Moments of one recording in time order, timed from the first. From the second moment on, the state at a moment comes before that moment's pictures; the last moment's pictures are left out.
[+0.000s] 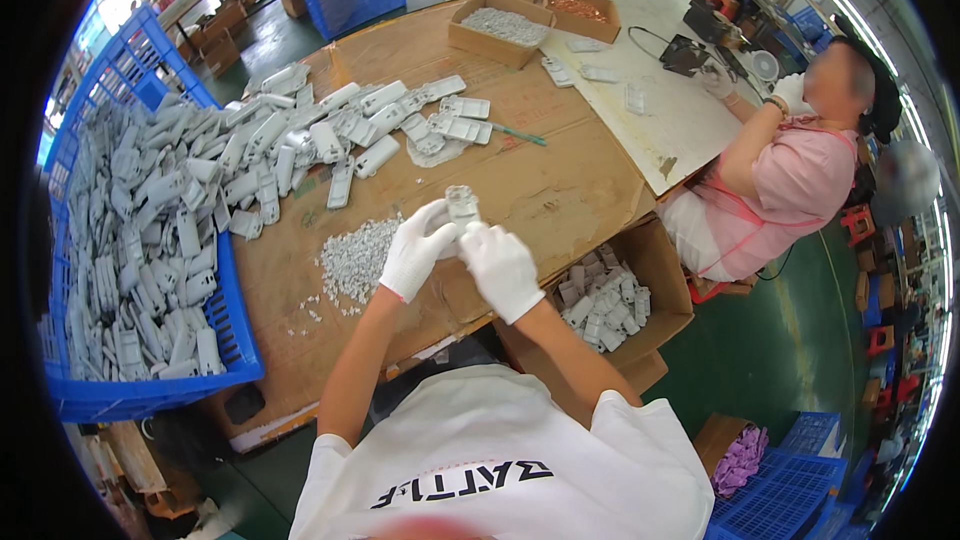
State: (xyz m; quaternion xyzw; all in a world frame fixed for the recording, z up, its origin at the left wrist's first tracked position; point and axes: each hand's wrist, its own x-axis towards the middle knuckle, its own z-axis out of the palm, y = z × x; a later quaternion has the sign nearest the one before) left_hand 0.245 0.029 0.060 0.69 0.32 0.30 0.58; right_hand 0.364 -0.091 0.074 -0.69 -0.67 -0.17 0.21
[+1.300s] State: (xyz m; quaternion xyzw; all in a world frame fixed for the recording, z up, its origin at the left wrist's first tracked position) left_hand 0.097 0.159 0.040 0.56 0.50 0.39 0.54; right_hand 0.358 0.005 0.035 -0.61 -0.76 -0.14 0.16
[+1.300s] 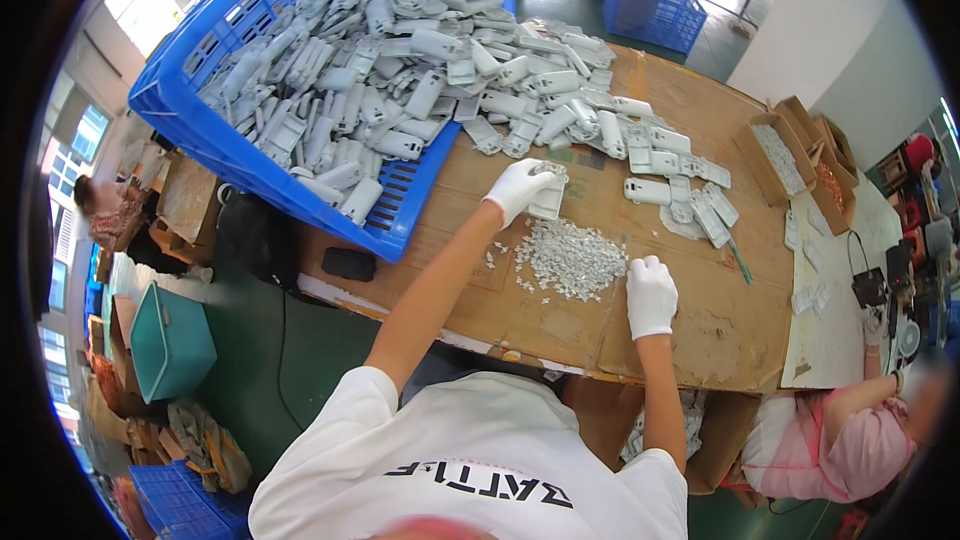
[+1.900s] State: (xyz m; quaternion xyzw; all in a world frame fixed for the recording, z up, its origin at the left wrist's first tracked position) left_hand 0.077 0.002 0.108 0.60 0.52 0.48 0.38; right_hand 0.255 -0.020 0.146 -0.53 -0.65 0.14 0.53
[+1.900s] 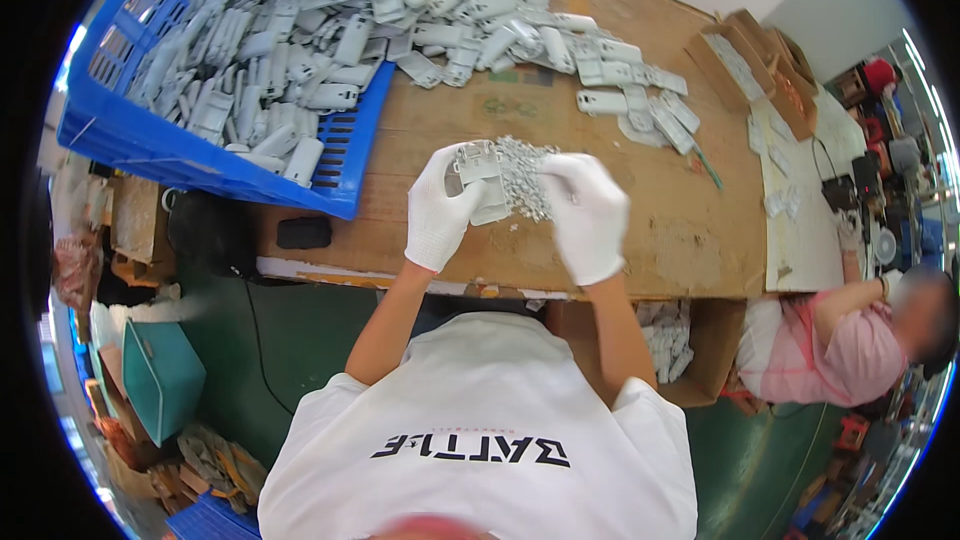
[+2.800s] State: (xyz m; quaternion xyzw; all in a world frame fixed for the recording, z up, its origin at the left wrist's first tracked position) left_hand 0.104 -0.023 0.085 0.62 0.53 0.49 0.32; right_hand 0.214 -0.037 0.085 -0.58 -0.64 0.16 0.48
